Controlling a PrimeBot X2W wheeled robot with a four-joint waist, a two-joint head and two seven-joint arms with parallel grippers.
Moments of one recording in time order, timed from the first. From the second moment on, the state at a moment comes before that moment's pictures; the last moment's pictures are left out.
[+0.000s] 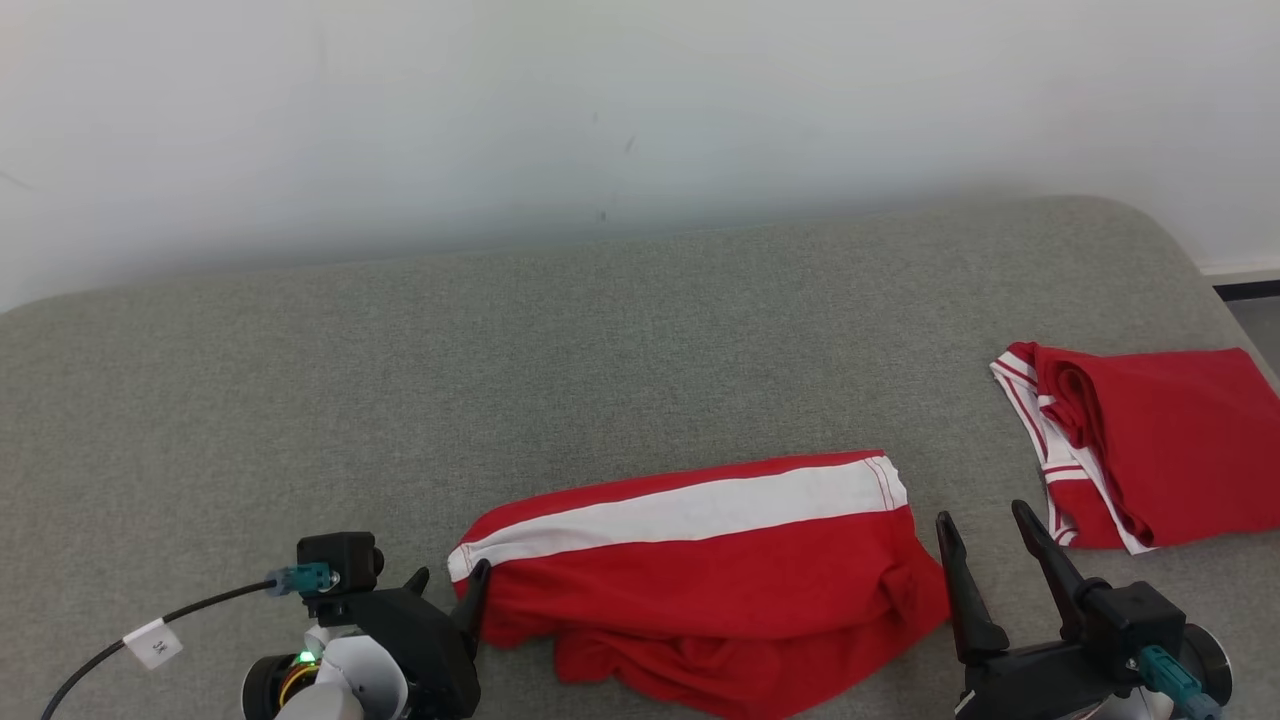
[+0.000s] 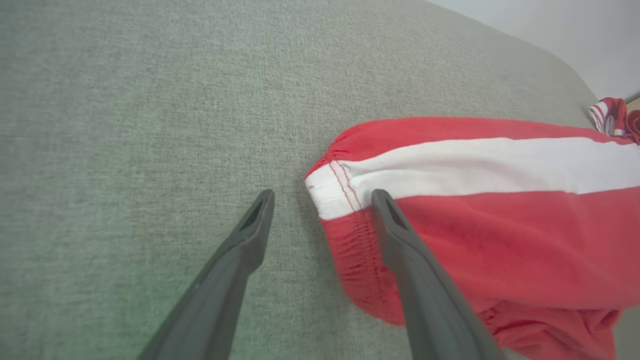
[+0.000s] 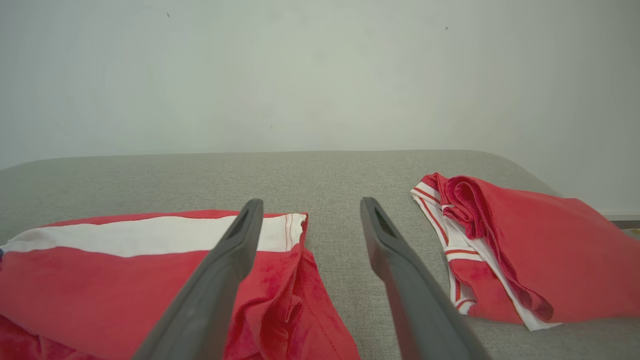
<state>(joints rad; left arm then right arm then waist) -0.41 0.12 -0.28 0.74 -0.60 -0.13 0.11 -0.07 -0.12 0.06 0.23 0.14 0.13 -0.19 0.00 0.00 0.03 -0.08</state>
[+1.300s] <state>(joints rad) -0.45 0.10 -0.38 0.77 -0.60 -0.10 0.06 -0.17 -0.15 0.03 0.22 0.27 0.13 0.15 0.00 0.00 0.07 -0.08</state>
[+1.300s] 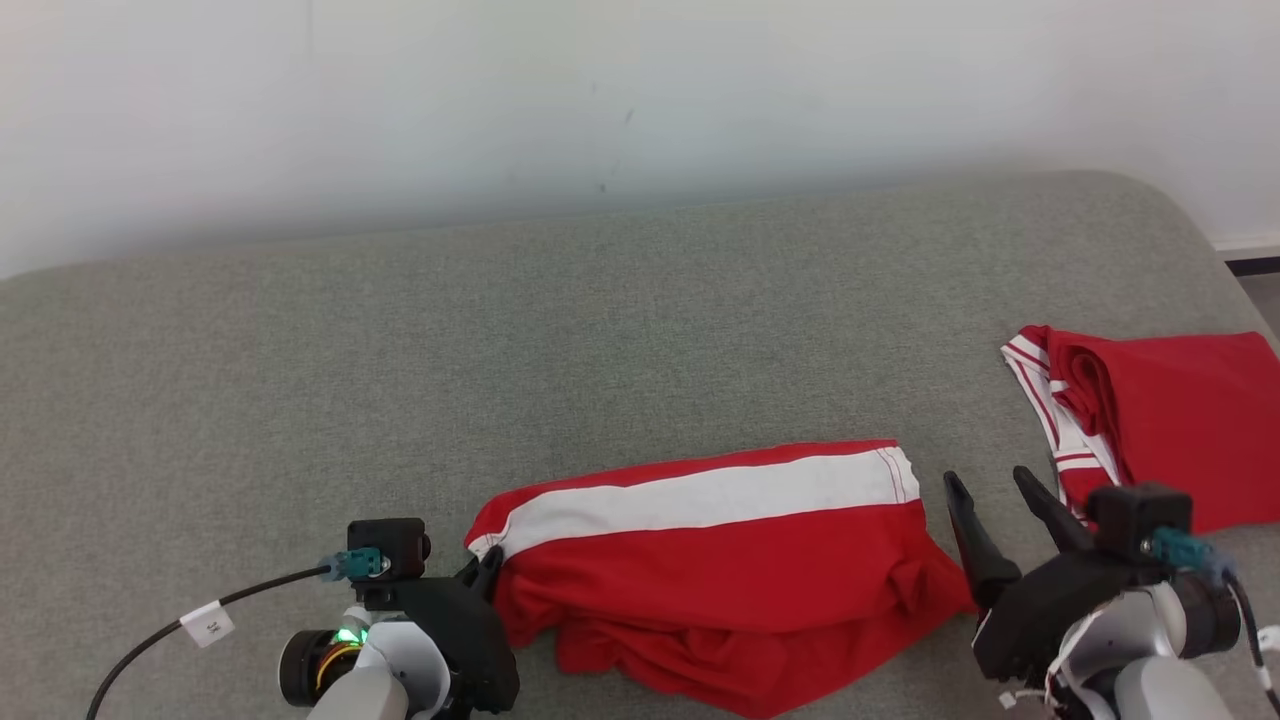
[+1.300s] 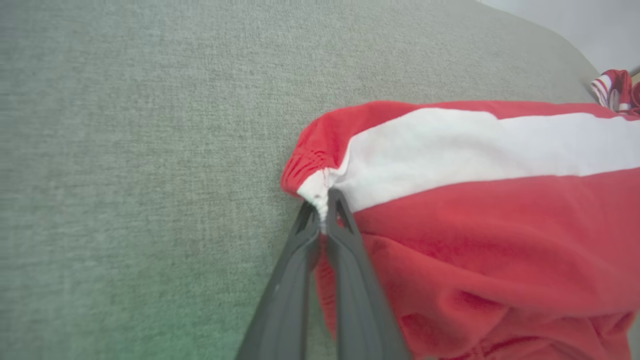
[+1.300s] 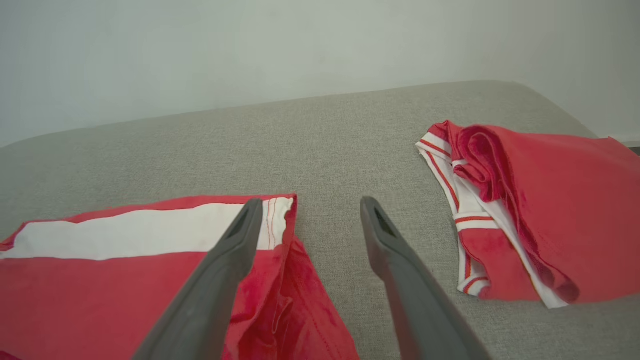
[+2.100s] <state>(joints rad) -0.48 0.08 -0.41 0.76 -0.60 -0.09 0.04 -0.35 -0.14 0.10 0.41 0.42 0.13 0.45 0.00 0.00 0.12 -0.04</state>
